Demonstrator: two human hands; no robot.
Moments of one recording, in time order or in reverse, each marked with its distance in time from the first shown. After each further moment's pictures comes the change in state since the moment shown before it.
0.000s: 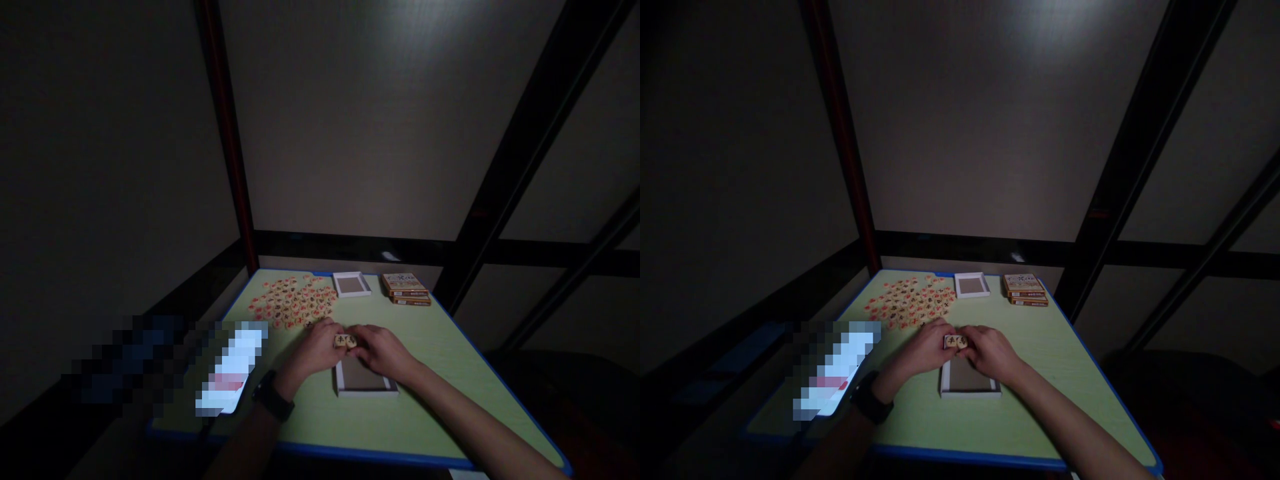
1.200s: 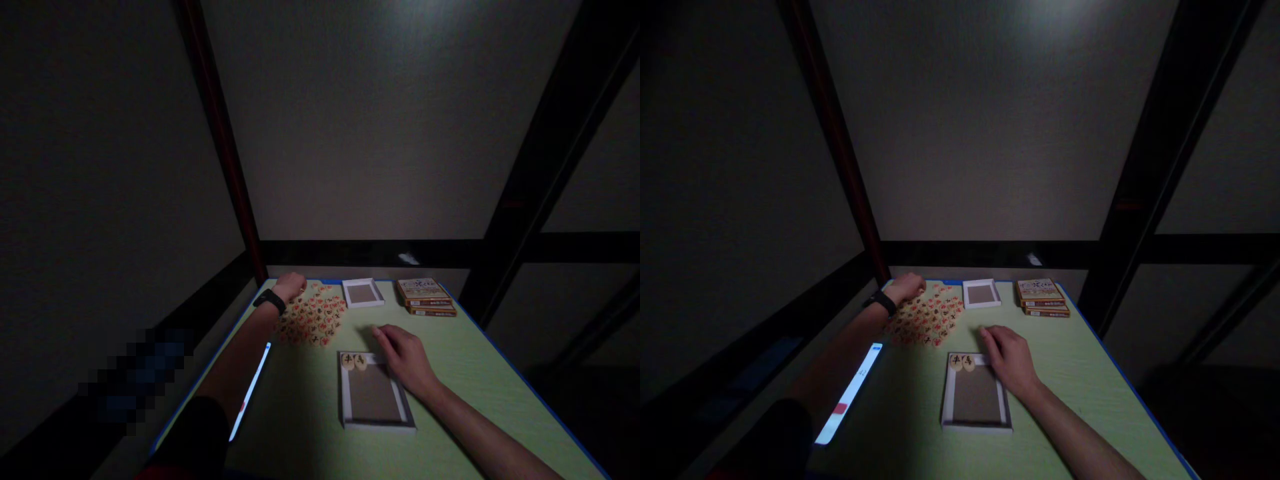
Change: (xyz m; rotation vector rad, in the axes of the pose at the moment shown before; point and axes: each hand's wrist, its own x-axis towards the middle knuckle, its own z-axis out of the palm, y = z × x) left_hand 0.113 -0.102 -0.108 0.638 -0.198 -0.346; right_hand 0.008 0.022 0.007 0.176 0.477 0.103
